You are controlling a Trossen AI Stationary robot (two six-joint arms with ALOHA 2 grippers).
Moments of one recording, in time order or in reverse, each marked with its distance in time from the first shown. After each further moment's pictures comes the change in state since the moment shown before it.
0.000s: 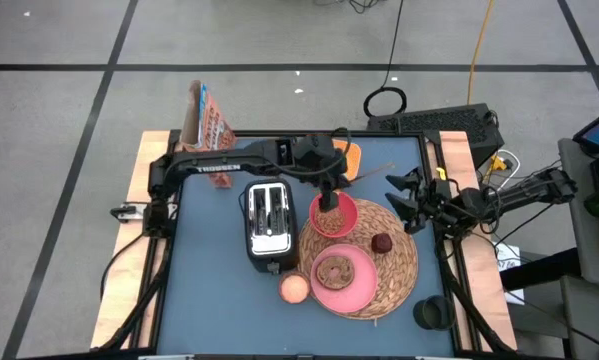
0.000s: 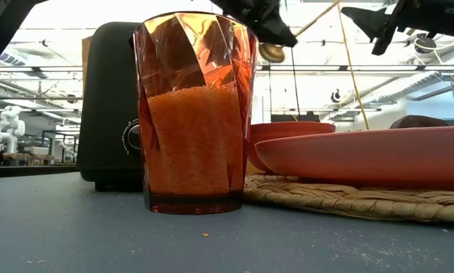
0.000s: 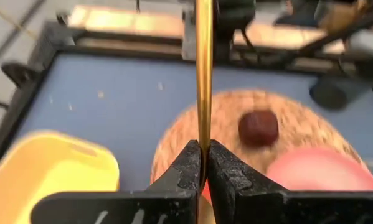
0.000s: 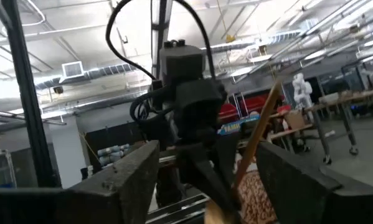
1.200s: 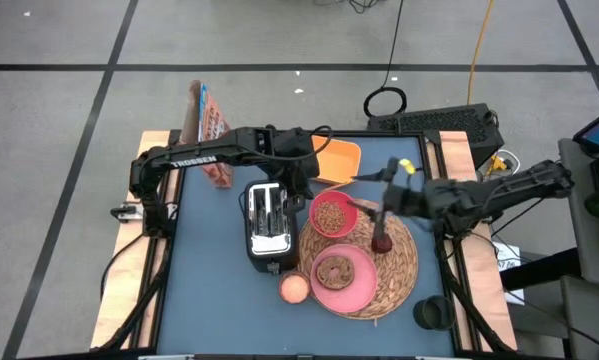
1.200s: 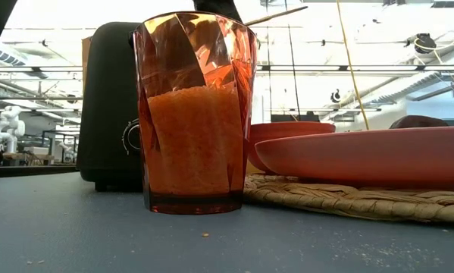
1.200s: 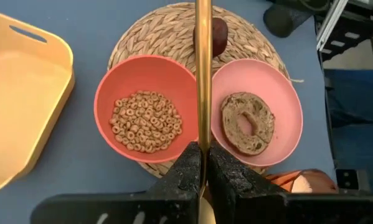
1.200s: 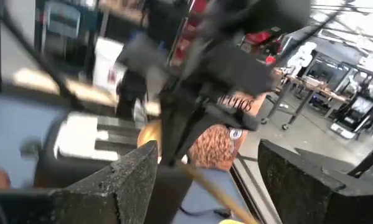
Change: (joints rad) left arm 0.022 -0.140 0.000 -0.456 0.182 -0.065; right arm -0.003 0.369 0.695 -0.889 0.016 -0.358
